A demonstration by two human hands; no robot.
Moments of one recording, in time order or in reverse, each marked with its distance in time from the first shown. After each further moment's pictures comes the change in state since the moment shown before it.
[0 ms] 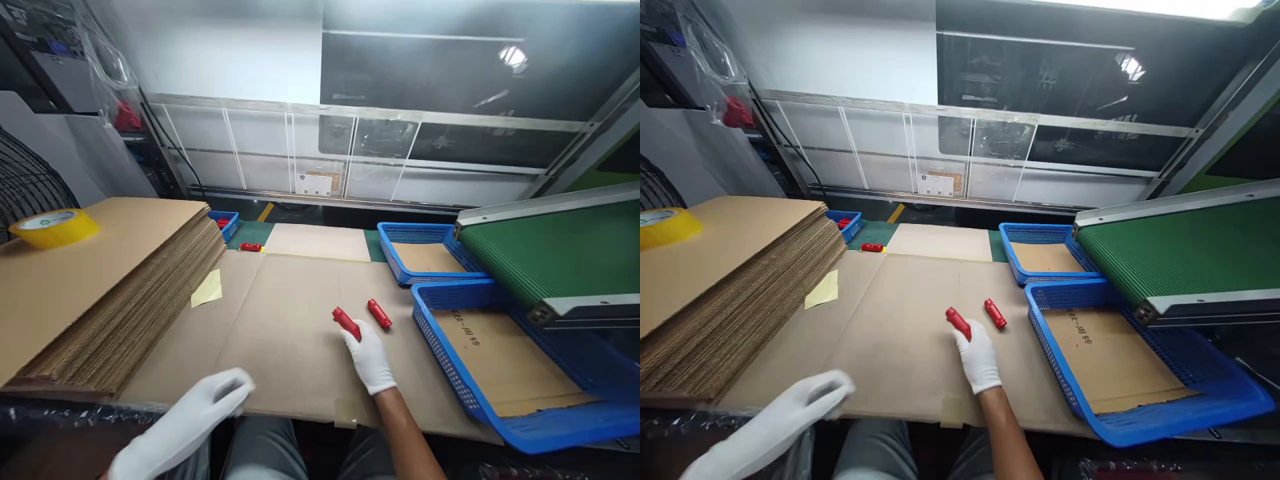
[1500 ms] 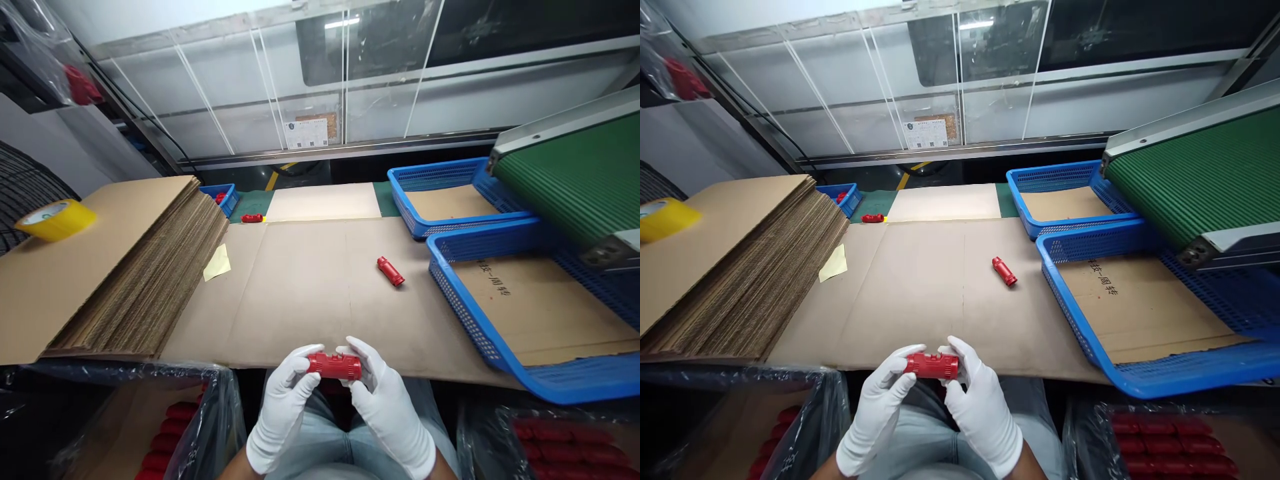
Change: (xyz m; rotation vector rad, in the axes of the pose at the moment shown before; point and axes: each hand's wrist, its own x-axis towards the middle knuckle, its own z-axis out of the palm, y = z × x) left_hand -0.015 -0.004 0.142 -0.515 0.238 0.122; right_hand -0.121 0.008 -0.015 0.706 -0.382 0.143
